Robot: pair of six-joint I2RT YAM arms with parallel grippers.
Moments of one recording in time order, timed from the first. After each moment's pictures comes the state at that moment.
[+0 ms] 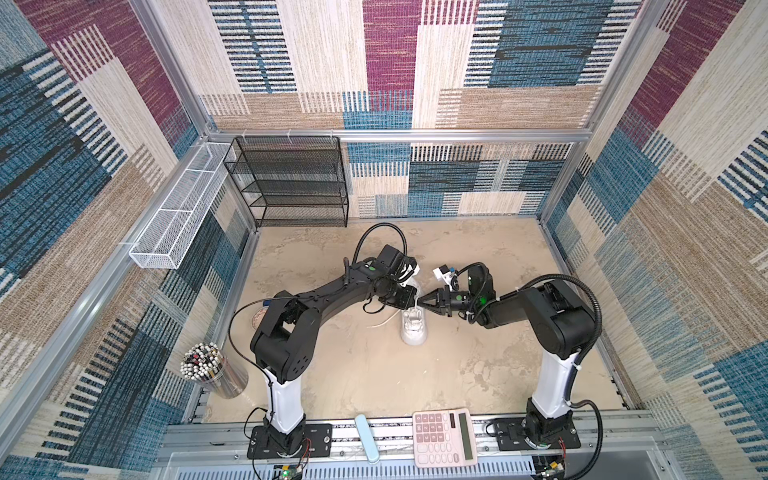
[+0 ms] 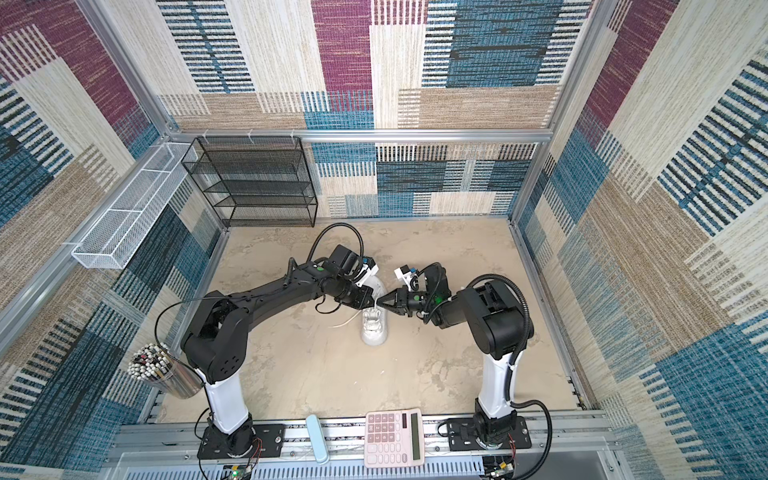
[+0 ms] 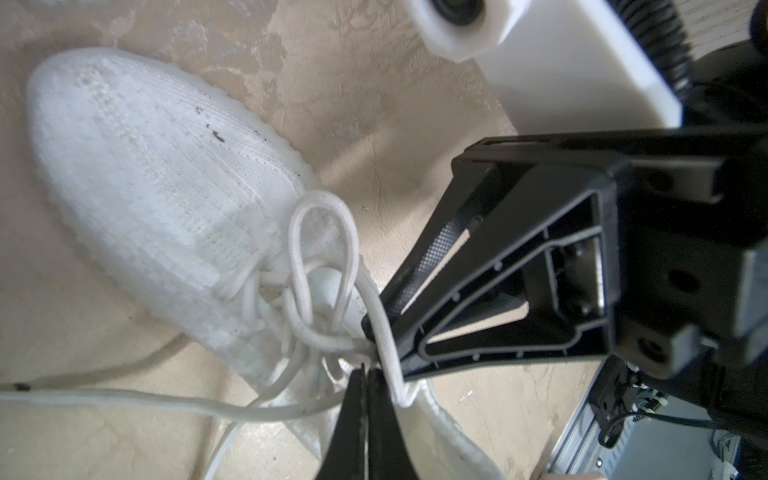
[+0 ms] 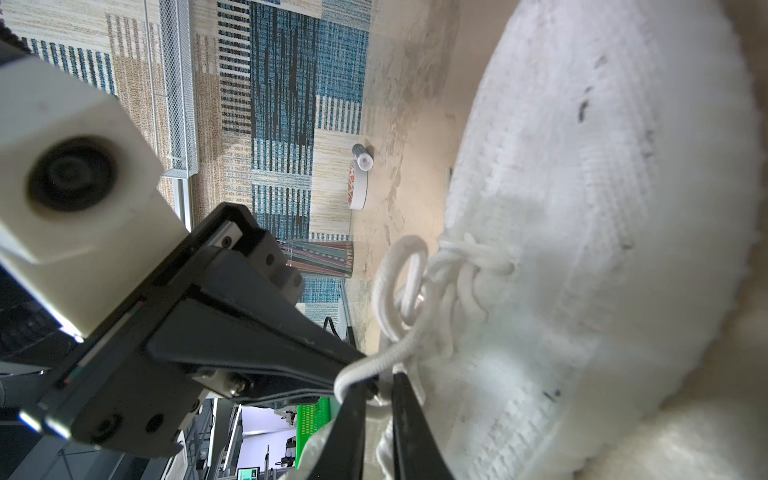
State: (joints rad) left arm -0.63 1.89 1.38 -0.55 0.41 -0.21; right arm 0.31 1.93 0.75 0.75 -1.11 0.99
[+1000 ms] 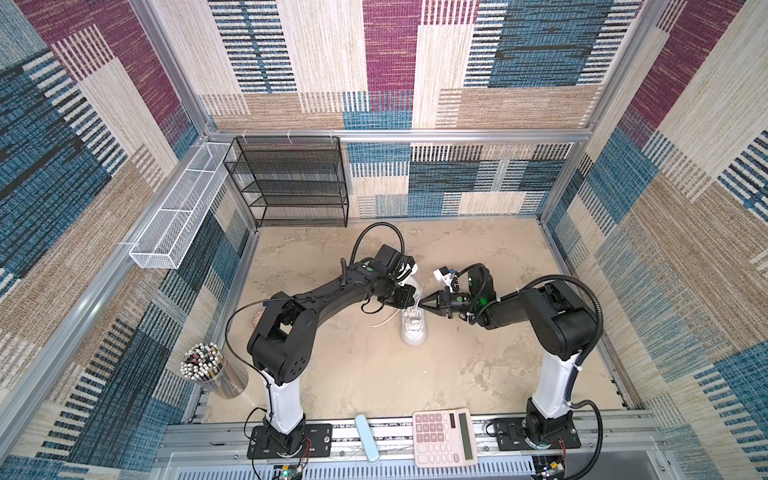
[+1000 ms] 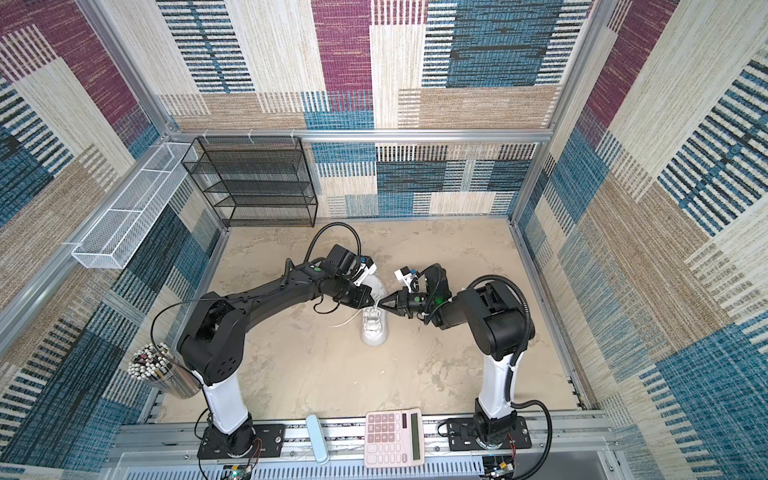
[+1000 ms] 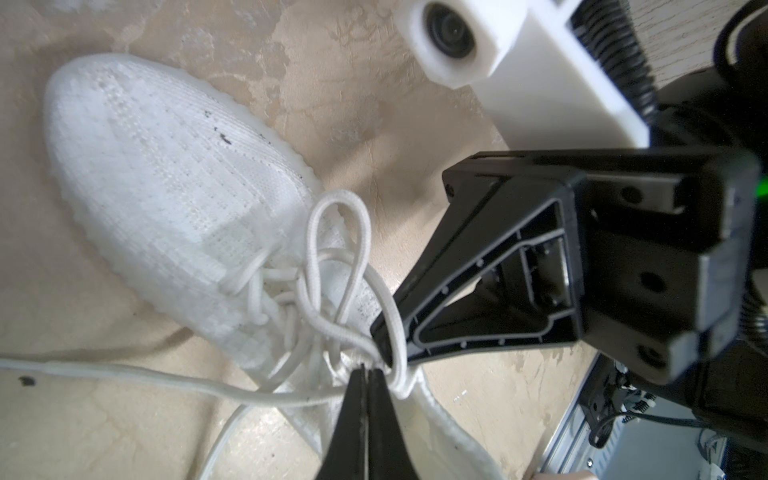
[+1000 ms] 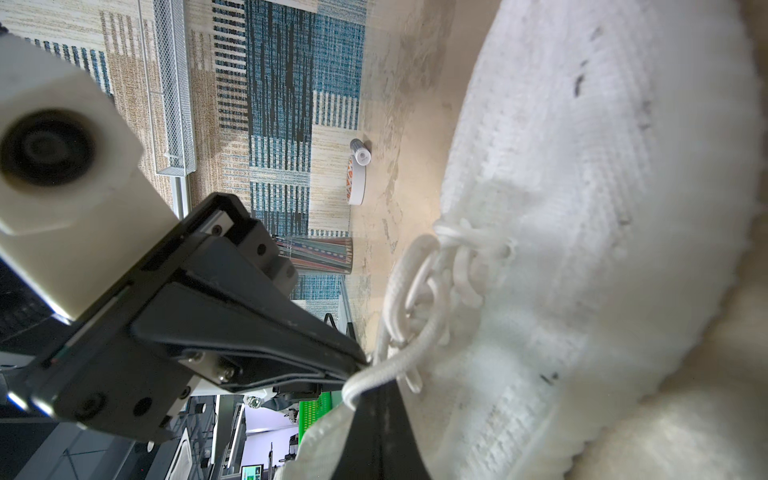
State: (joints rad) left arm -0.61 1.87 1.36 -0.53 0.42 -0.22; right arm 0.31 1.92 0.74 0.72 -1.10 0.98
